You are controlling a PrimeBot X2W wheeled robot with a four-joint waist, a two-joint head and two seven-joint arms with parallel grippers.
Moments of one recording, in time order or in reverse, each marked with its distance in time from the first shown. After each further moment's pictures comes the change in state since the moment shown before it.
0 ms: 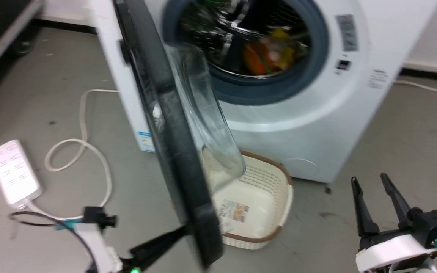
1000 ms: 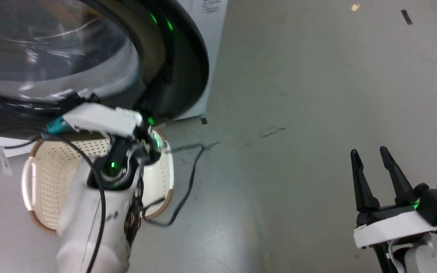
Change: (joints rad) left arm -0.568 -0.007 -0.280 0.294 -0.073 -0.017 -0.892; right arm -0.105 0.006 0.002 0.009 0.095 0.000 0.000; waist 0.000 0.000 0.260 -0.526
